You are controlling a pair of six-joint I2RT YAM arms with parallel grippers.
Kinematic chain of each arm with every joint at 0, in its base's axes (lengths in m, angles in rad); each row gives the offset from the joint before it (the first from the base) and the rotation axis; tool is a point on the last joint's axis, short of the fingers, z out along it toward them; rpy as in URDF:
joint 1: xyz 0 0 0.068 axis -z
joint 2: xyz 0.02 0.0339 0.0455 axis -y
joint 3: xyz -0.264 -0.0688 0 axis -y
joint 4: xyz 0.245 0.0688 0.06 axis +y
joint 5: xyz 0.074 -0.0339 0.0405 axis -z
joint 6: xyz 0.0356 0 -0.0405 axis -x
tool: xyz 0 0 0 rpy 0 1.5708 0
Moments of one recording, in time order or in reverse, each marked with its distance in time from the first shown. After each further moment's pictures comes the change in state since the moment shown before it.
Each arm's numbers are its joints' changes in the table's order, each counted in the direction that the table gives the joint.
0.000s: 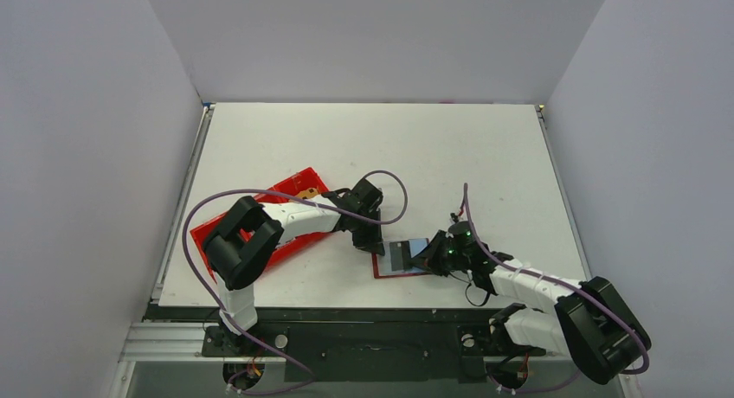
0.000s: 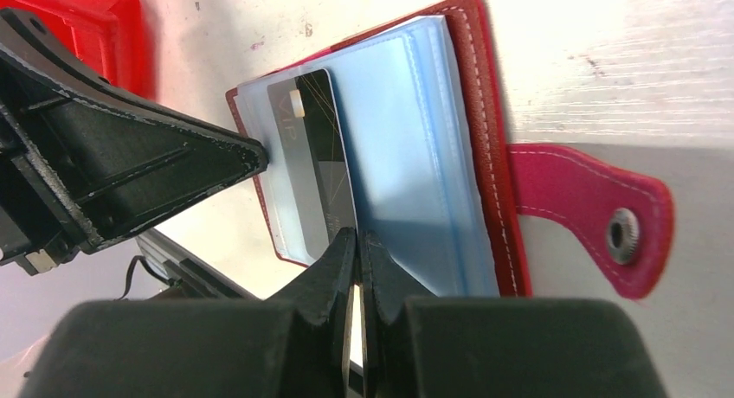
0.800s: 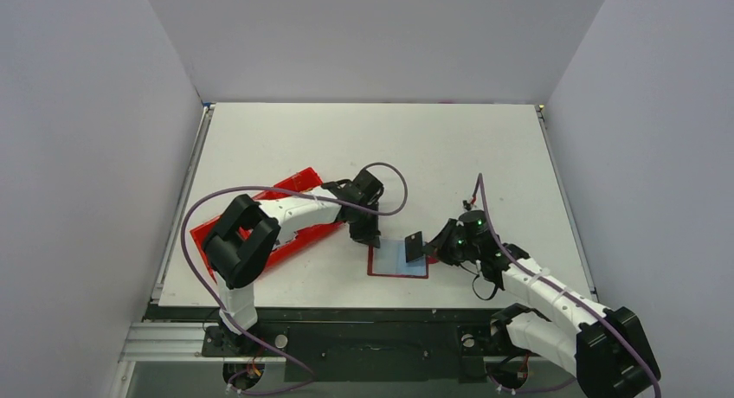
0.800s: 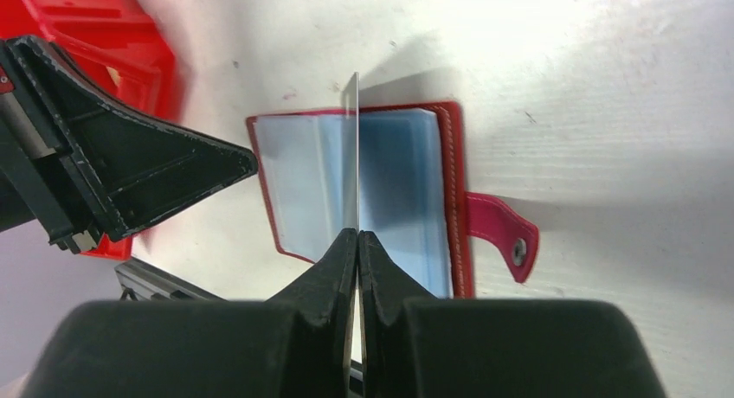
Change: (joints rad) left arm -0.013 0.000 0.075 0.116 -0.055 -0.043; right arm 0.069 0.160 0.108 0.281 0.075 0.106
